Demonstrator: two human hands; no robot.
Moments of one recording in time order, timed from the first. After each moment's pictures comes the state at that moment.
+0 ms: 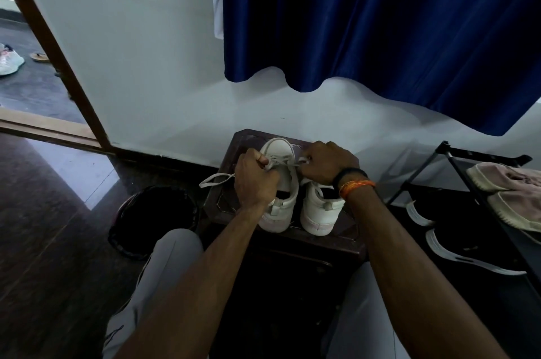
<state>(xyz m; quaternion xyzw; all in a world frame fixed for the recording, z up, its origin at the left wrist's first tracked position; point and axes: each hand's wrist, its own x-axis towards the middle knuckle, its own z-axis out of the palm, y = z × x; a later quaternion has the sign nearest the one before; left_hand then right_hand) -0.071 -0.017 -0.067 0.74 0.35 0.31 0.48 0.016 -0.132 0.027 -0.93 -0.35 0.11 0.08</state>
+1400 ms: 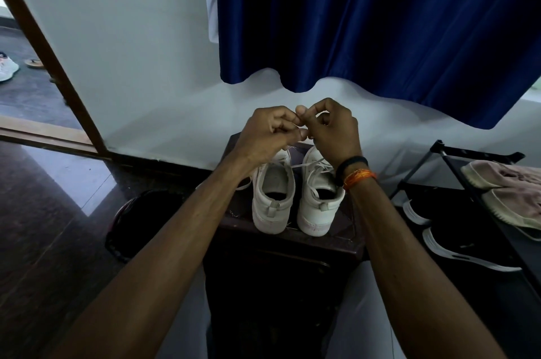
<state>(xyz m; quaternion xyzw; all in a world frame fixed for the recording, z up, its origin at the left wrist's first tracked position) -0.063 0.006 0.033 0.77 0.05 0.19 0.61 0.019 -0.126 0.051 -0.82 -0.26 -0.04 0.50</state>
